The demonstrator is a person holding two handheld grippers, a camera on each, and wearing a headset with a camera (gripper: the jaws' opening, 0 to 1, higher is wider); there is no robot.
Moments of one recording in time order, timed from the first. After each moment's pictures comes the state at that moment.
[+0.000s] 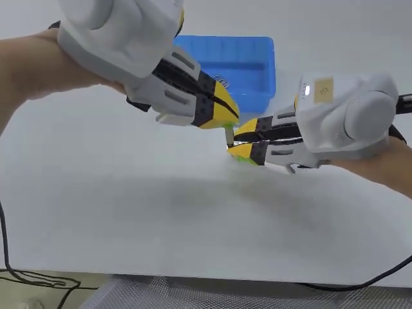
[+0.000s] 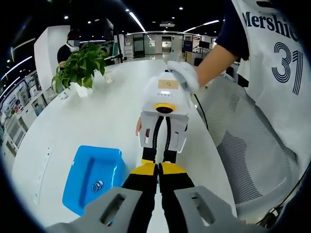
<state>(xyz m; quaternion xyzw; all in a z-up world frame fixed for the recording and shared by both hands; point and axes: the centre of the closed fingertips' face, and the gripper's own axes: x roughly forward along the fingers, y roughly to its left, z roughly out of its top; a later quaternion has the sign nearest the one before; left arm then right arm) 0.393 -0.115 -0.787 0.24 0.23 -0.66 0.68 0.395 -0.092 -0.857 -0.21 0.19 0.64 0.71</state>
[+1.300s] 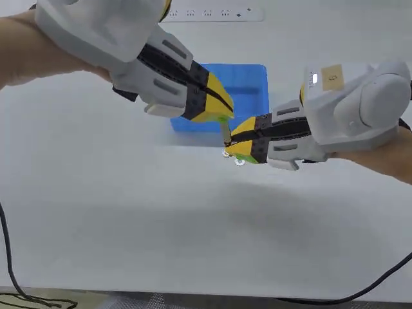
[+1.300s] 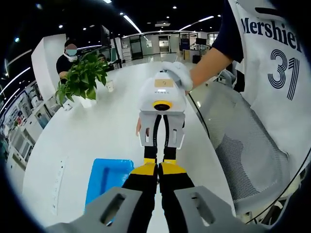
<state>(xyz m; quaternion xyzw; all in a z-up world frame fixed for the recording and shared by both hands) 0.395 -0.112 -0.732 0.27 0.20 -0.66 0.68 0.401 -0.091 -0.804 -0.22 0.16 0.65 0.71</state>
